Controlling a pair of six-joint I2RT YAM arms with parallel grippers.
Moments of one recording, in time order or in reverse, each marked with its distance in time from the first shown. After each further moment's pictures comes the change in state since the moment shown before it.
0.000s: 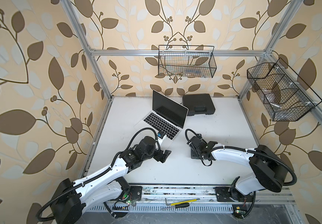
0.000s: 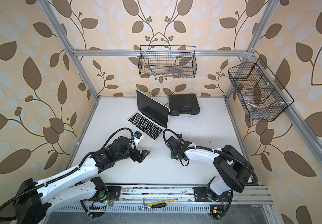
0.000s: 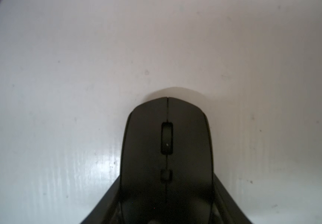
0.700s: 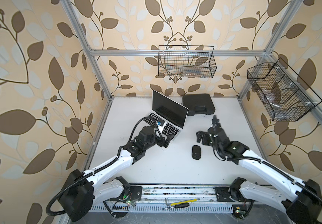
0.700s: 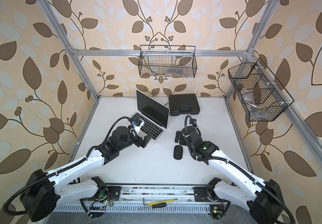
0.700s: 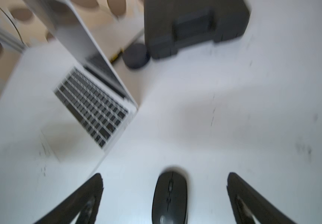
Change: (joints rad) left arm 0.089 0.157 0.015 0.333 0.005 0.071; right arm -0.078 -0.406 0.028 -0.047 0.088 -0.072
